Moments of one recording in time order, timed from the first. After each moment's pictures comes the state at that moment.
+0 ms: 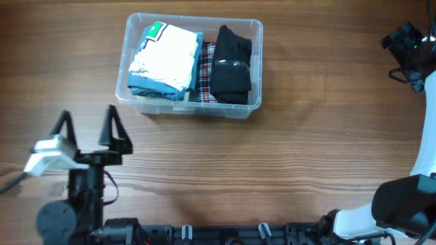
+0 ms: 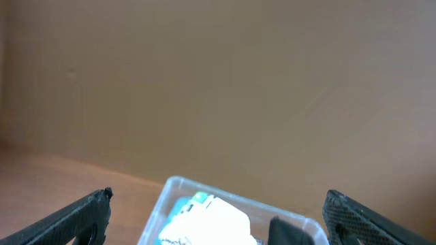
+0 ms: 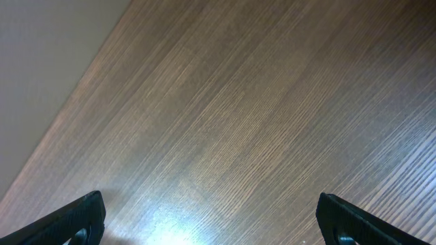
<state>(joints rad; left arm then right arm) 0.02 0.27 0.57 -0.14 0.01 -0.34 -0.34 1.67 1.69 -1.00 0.08 0.59</state>
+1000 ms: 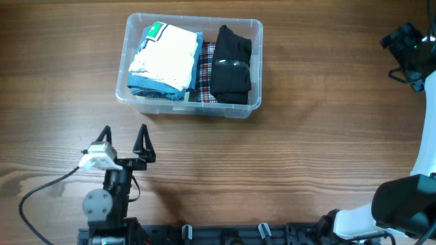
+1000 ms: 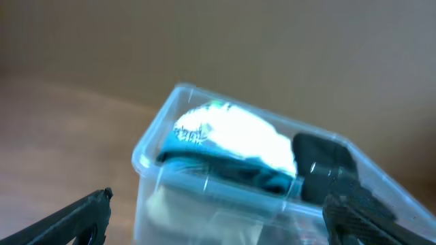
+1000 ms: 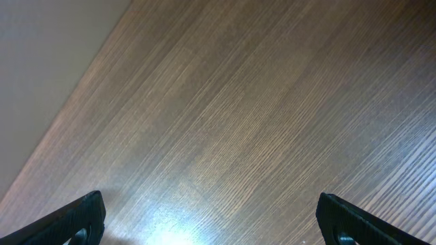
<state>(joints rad) 0.05 0.01 0.01 0.03 0.11 -0.34 -0.34 1.67 1.69 -1.00 0.08 0.59</state>
